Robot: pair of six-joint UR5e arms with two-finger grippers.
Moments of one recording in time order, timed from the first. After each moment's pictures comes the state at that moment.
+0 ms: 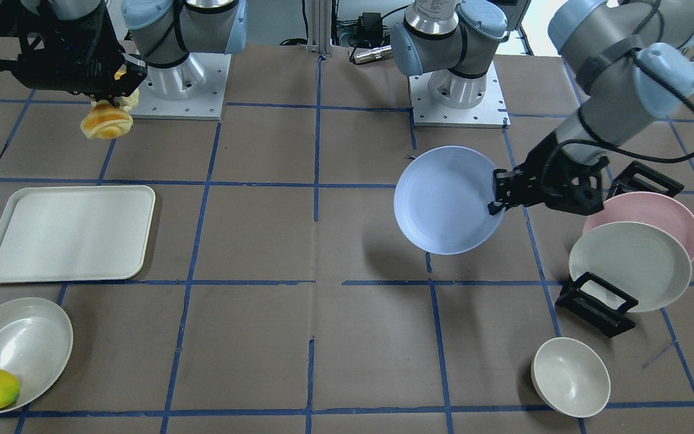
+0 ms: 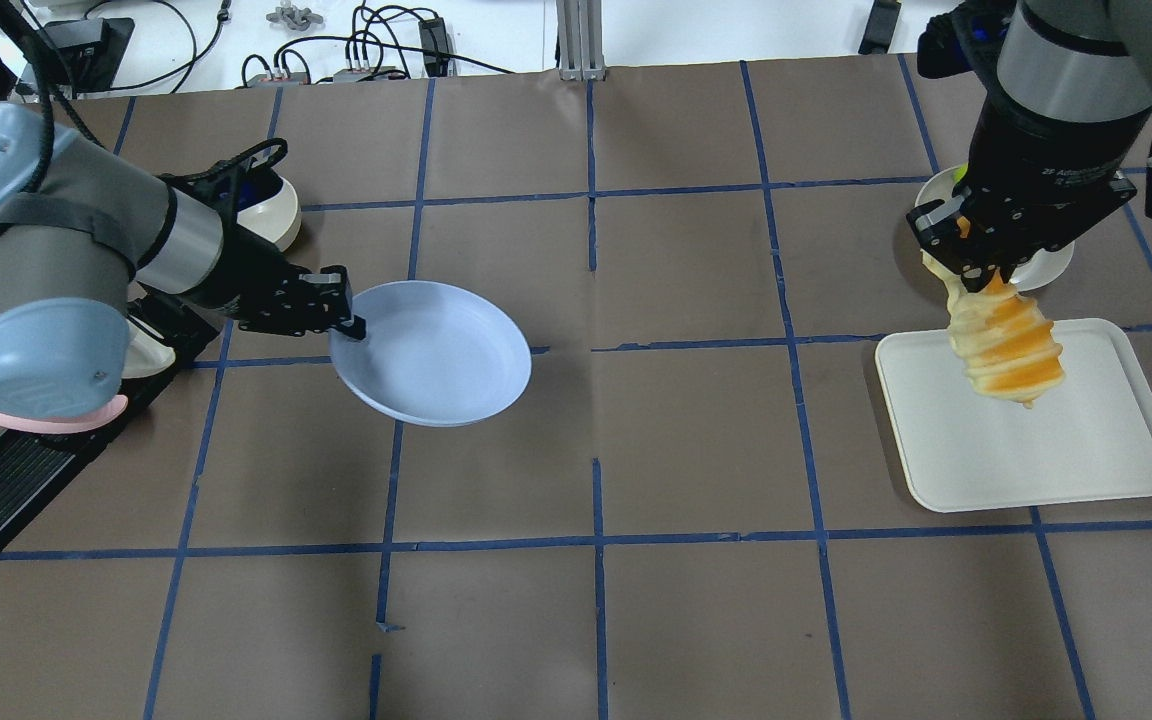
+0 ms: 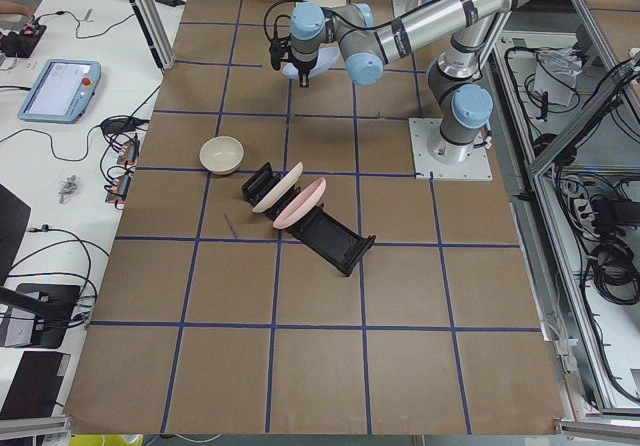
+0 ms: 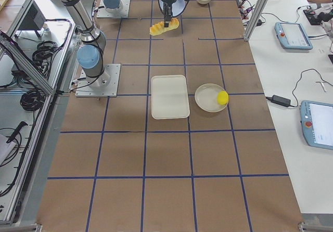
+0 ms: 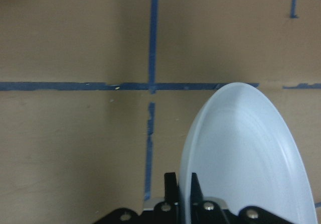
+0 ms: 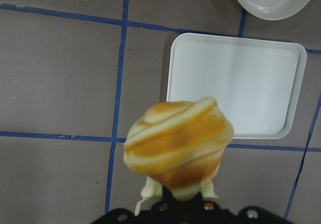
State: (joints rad) left arm -1.38 -1.61 -2.01 -1.09 1.13 0.12; right arm 1.56 -1.67 1.59 -1.41 -1.74 -0.13
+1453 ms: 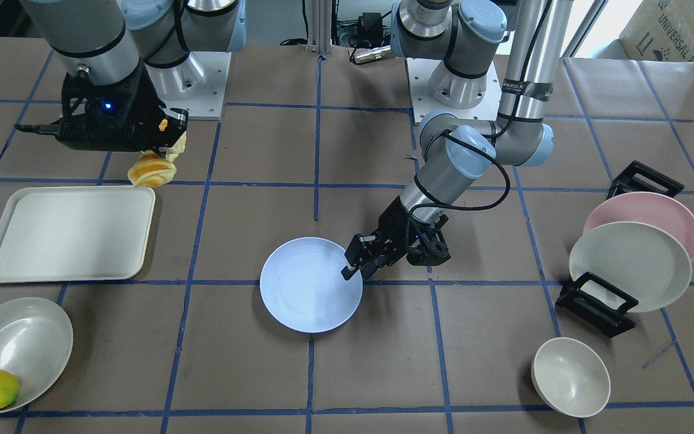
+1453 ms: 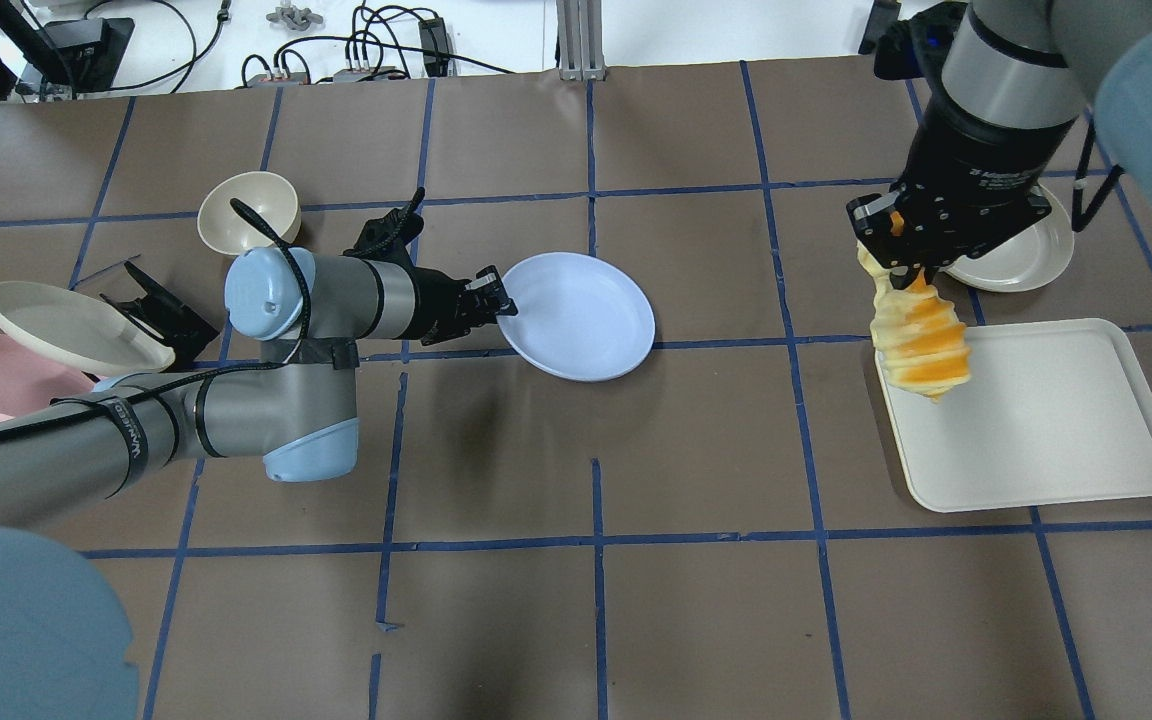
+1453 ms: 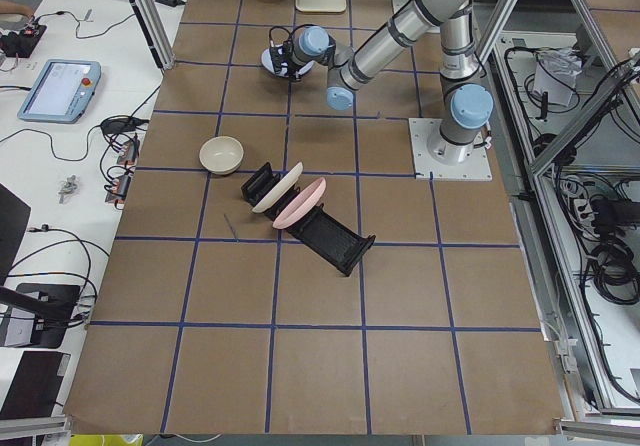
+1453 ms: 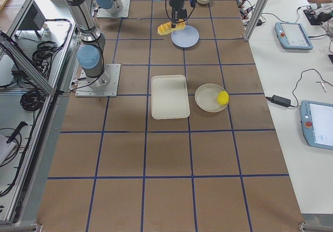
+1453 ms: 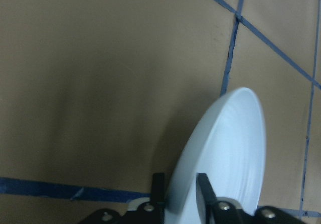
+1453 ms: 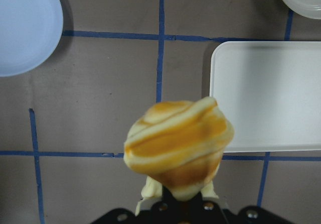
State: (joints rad) left arm -1.63 -1.97 -2.13 -0.17 1.05 -0.57; right arm 1.63 -1.55 1.60 -1.57 -1.60 0.04
